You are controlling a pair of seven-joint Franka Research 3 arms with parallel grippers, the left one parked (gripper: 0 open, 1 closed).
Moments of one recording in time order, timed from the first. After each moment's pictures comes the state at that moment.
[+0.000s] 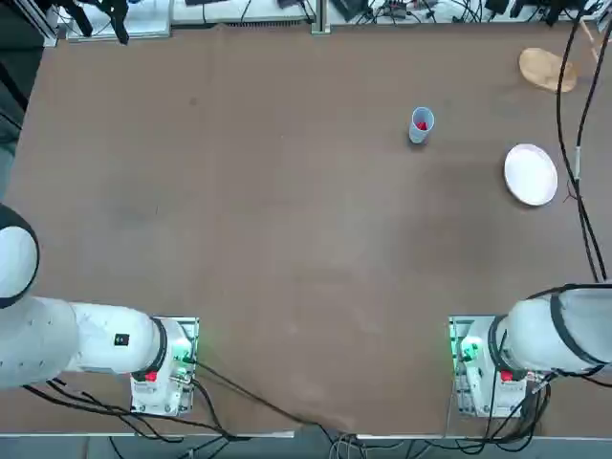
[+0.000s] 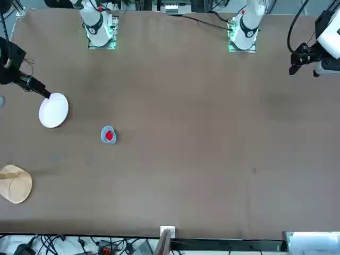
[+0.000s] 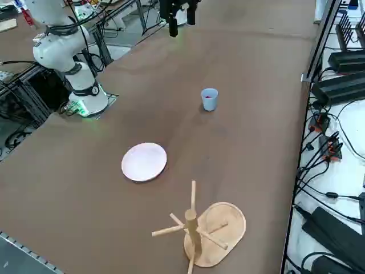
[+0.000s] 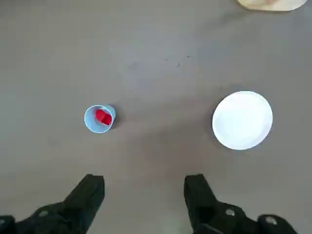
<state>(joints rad) -0.07 0.09 0.09 -1.47 0.00 1.50 0.32</state>
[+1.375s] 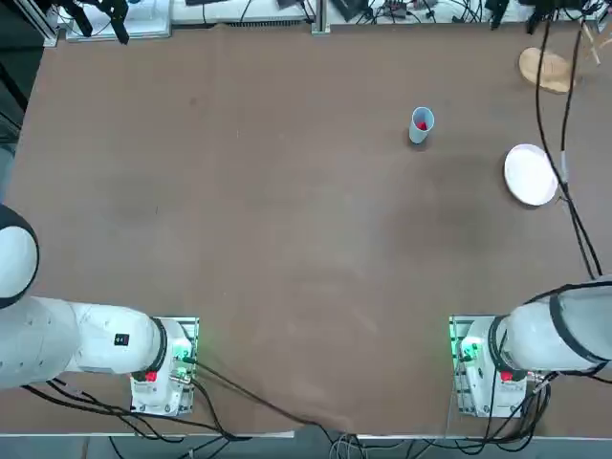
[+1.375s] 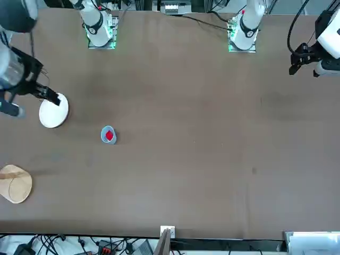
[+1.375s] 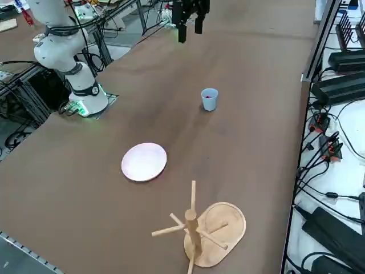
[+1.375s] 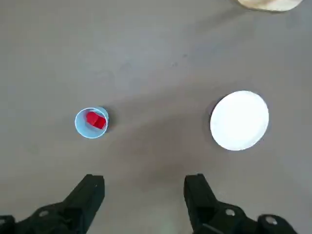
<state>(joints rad) 0.04 0.18 0.09 -1.47 -0.09 1.54 0.45</state>
